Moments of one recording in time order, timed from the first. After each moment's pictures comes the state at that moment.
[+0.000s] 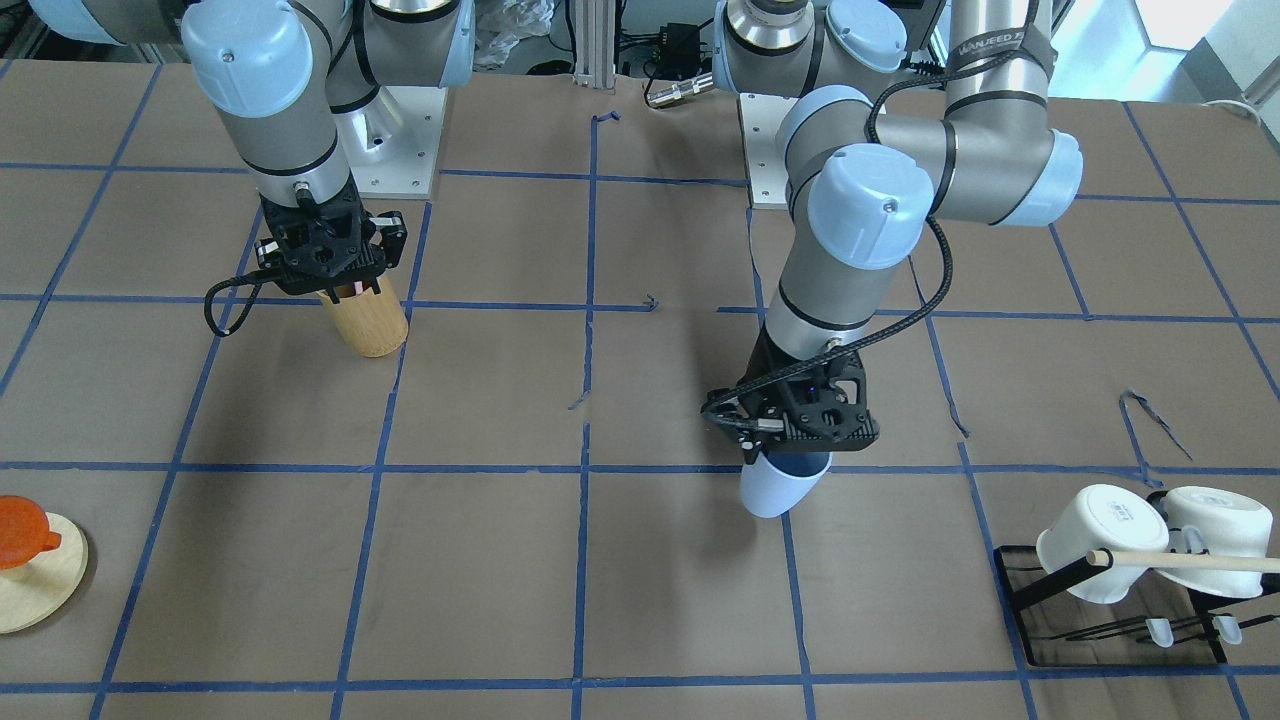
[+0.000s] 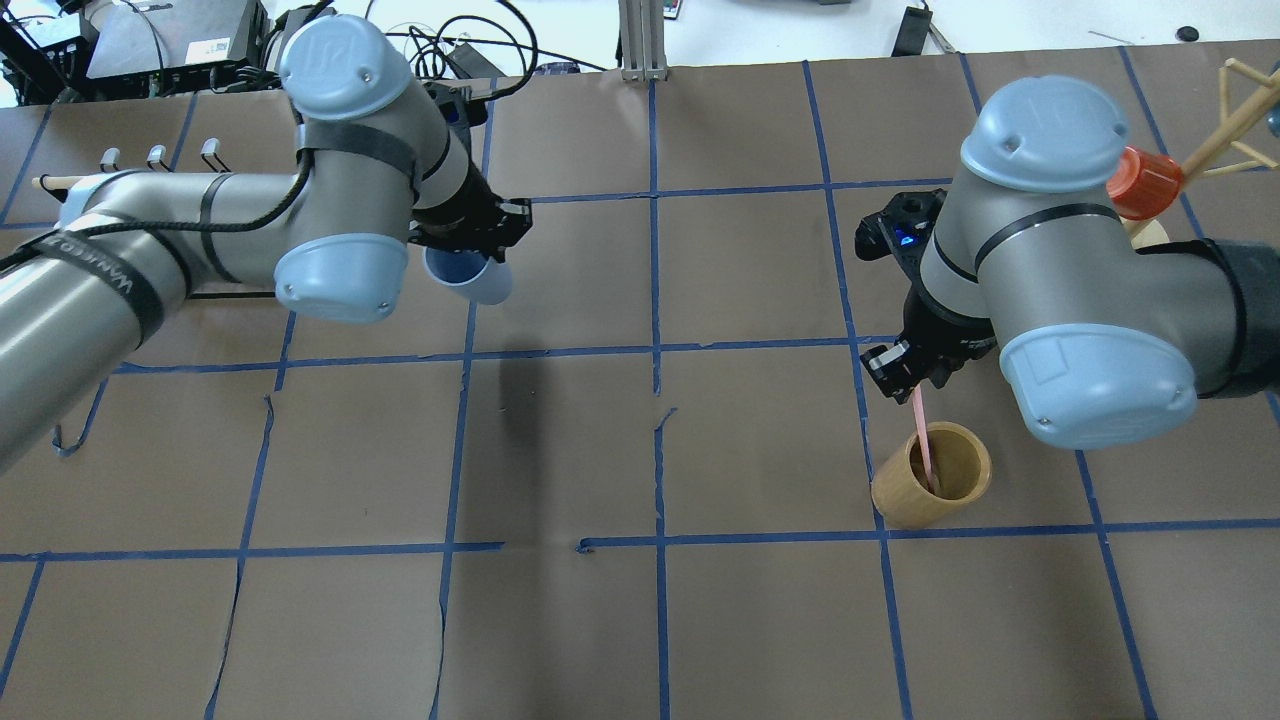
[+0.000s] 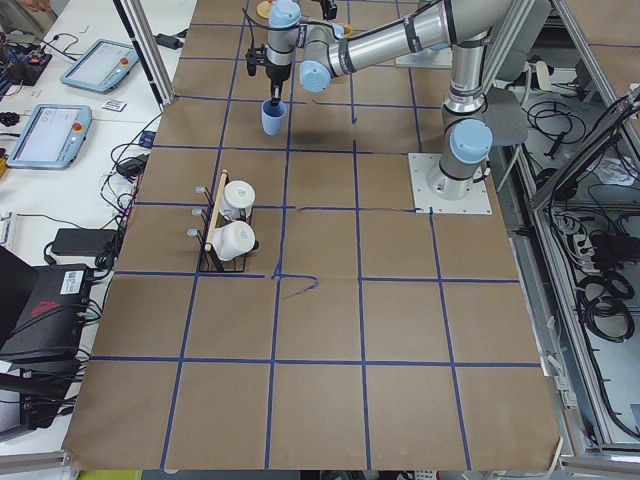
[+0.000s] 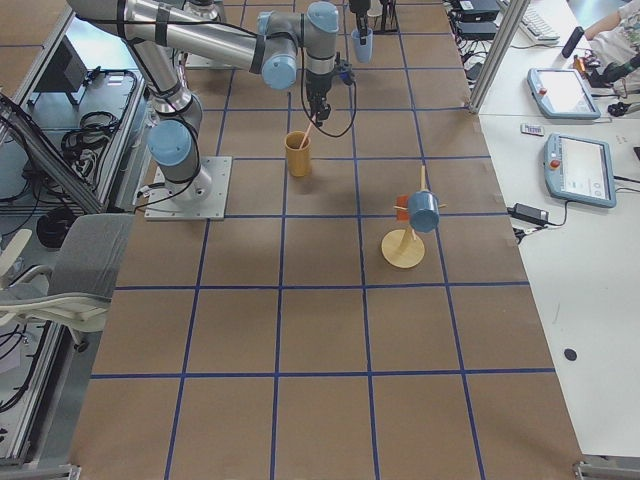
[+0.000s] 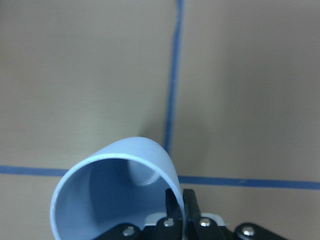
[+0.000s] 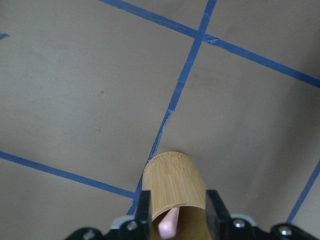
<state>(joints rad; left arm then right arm) -1.70 -1.88 -1.70 -0.93 1.51 -0.20 1.59 -1.64 2.00 -1.88 -1.63 -0.34</state>
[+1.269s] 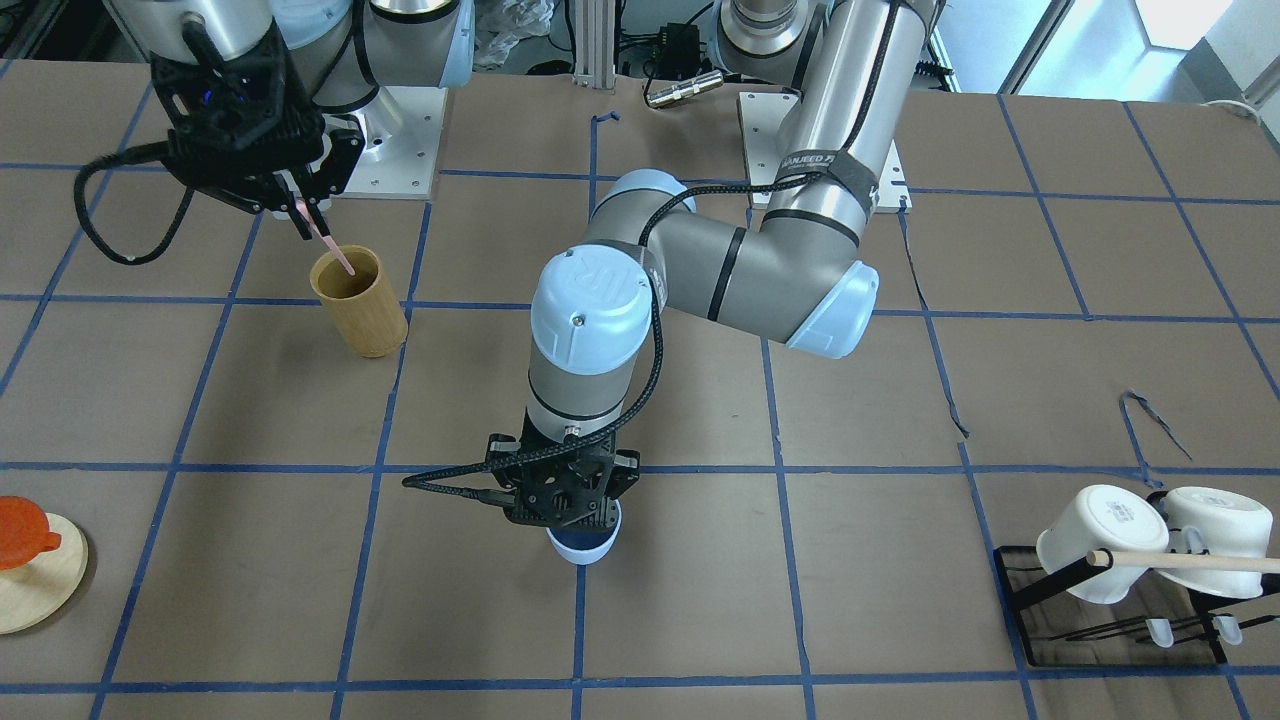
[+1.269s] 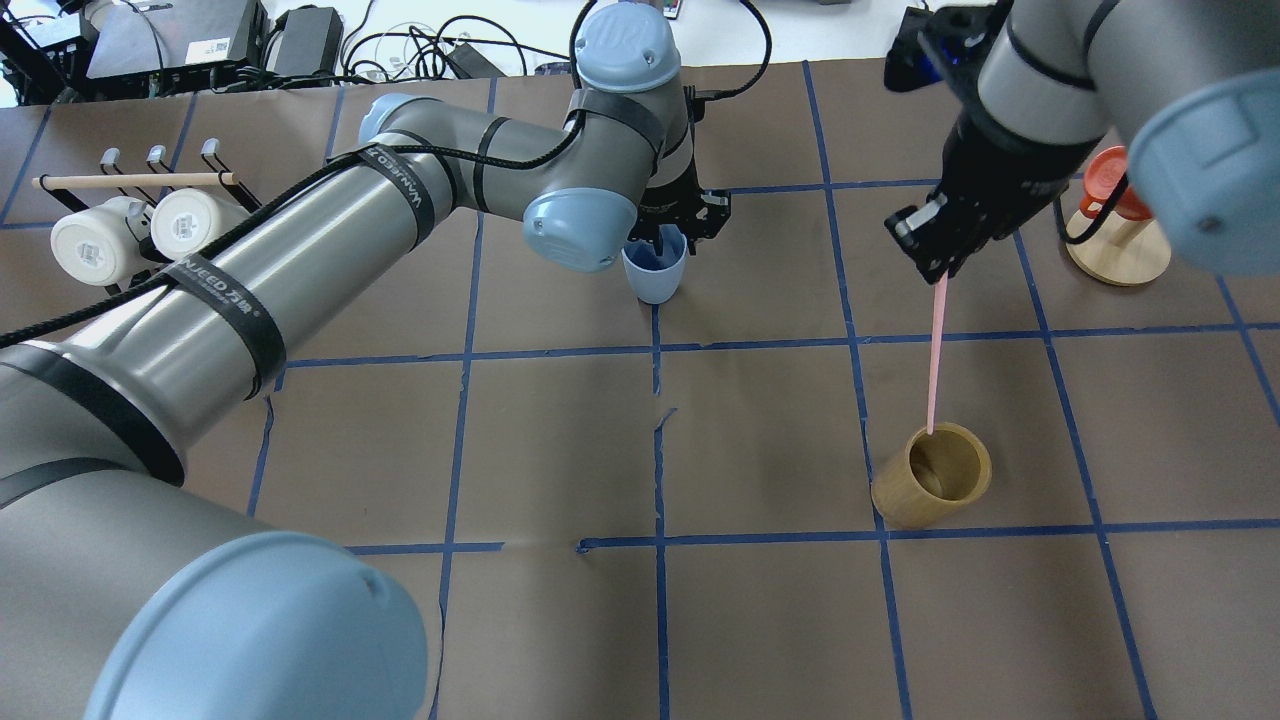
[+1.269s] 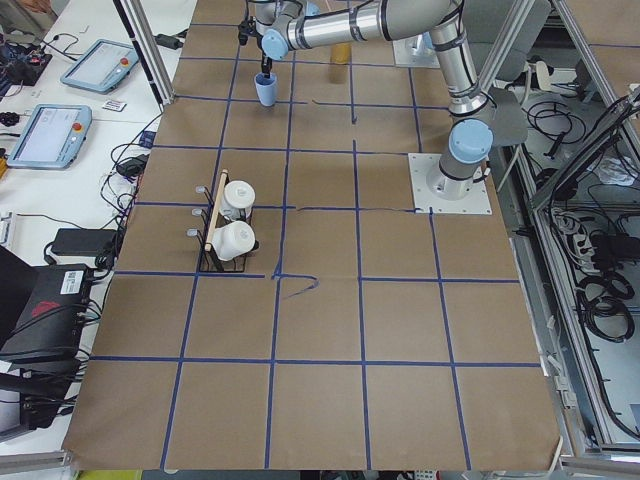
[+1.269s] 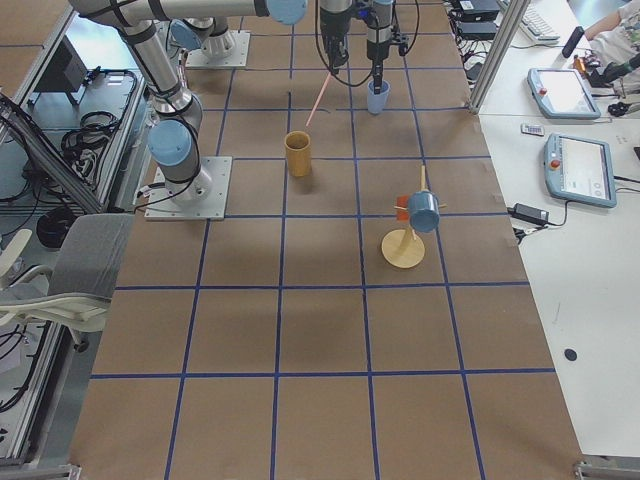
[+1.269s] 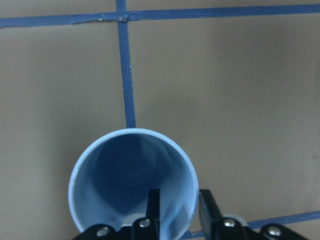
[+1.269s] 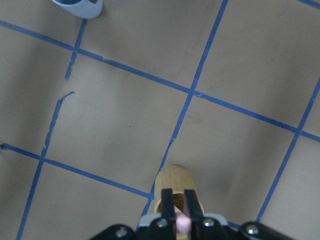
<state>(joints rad) -1.92 -2.13 -1.37 -1.08 1.50 -0.30 1.59 -1.62 1.53 -1.54 -1.54 -0.33</state>
